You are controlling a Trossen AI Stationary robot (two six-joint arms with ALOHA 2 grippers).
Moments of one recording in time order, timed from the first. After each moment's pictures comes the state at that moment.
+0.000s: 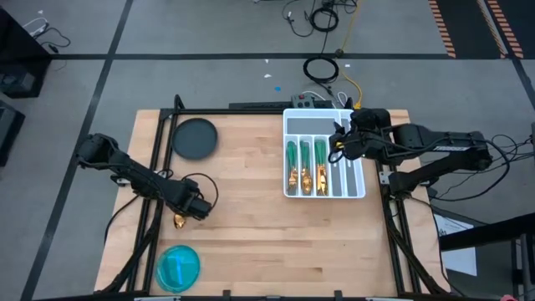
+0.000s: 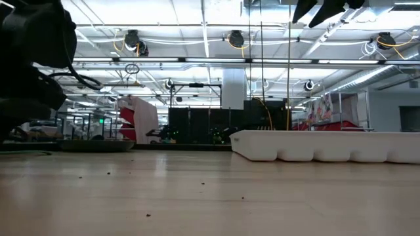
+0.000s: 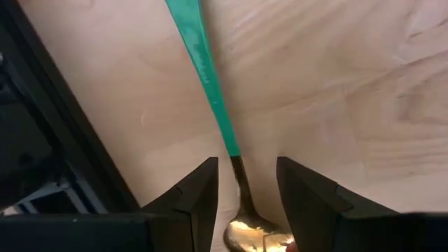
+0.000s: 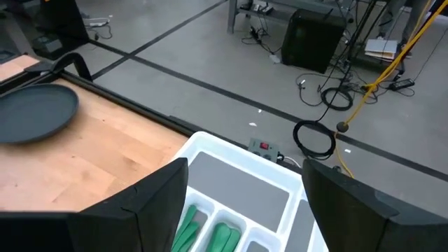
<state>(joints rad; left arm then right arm) -0.40 1.39 0.61 -1.01 0.06 -1.55 0.06 1.15 1.34 -1.13 0.96 0.83</state>
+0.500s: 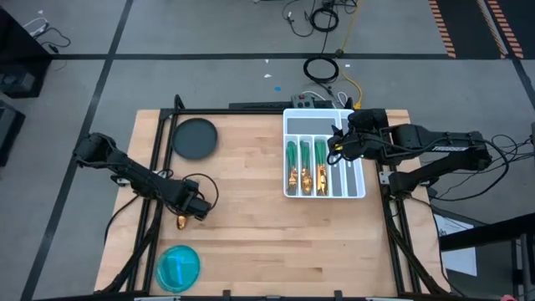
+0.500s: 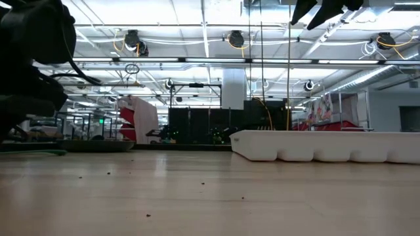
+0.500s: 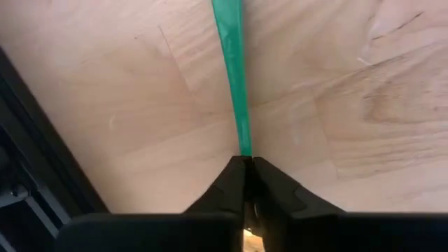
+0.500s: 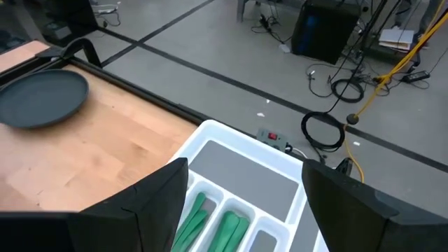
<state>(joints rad) -0.40 1.39 0.56 -0.91 0.04 -1.56 0.06 1.16 1.34 -1.13 0.91 0.83</state>
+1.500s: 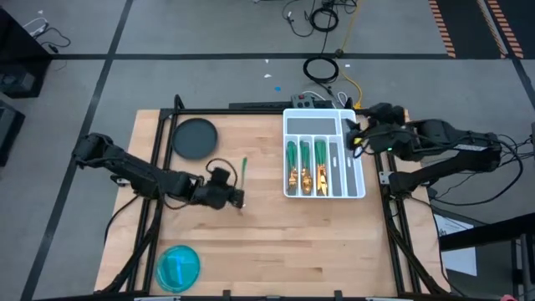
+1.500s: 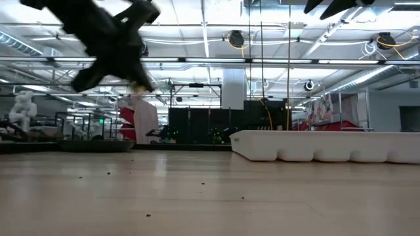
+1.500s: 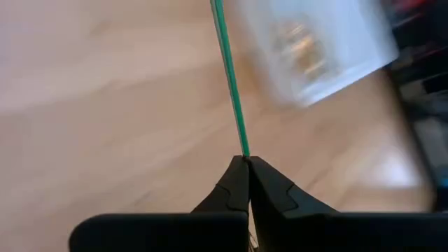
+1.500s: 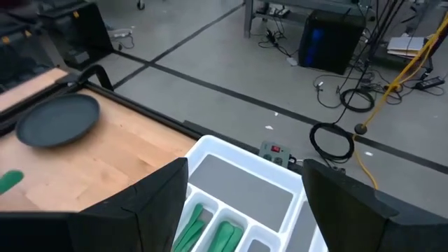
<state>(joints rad) -0.31 1.34 0.75 -0.27 -0.44 -1.38 0.06 1.02 1.34 -1.15 0.92 0.77</state>
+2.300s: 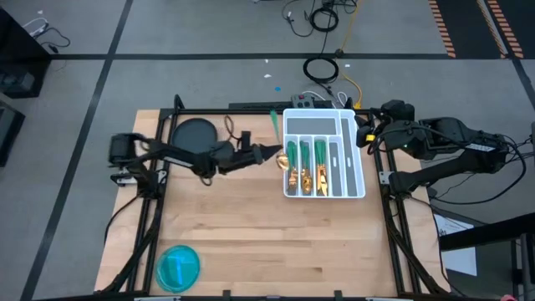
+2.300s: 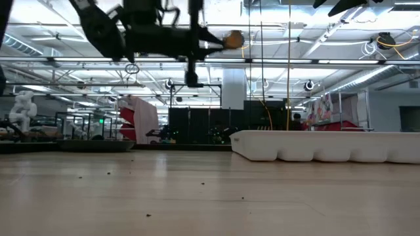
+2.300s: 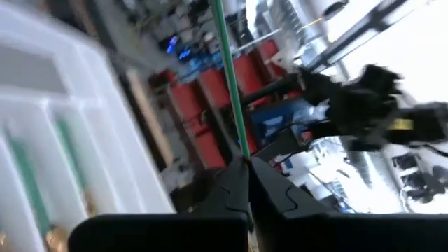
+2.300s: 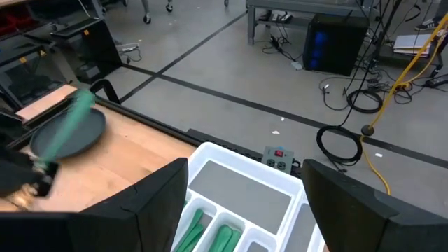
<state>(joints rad) 0.11 1.67 0.76 1.03 -0.17 -1.09 0.06 0.93 1.34 -1.17 0.91 0.77</state>
